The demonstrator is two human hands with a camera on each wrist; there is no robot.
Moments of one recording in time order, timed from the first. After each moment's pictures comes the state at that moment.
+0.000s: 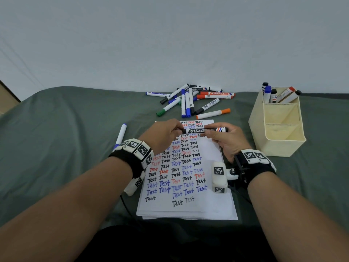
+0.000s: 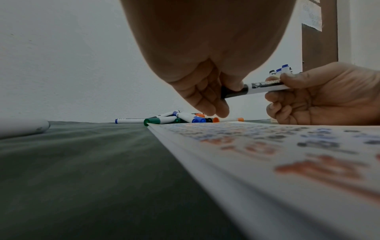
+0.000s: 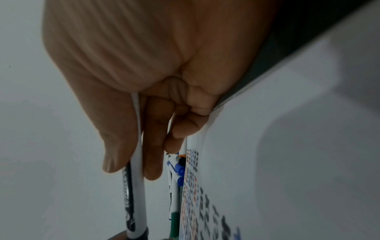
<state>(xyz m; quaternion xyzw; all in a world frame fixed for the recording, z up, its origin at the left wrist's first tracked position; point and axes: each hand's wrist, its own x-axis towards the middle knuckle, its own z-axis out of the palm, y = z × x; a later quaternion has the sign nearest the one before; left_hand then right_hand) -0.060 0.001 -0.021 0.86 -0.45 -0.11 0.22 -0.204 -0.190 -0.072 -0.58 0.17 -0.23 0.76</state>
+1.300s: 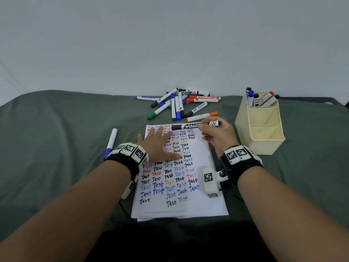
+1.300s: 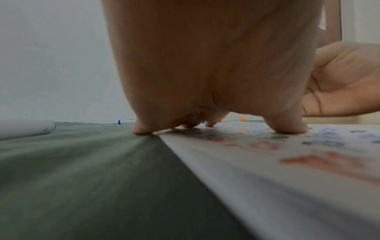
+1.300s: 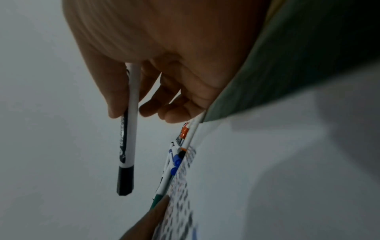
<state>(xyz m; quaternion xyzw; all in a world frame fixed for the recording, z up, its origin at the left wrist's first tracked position) -0.042 -0.002 -0.056 0.88 -0.43 -0.20 -0.04 -0.202 -0.182 -0.042 -0.58 0.26 -0.28 0.72</state>
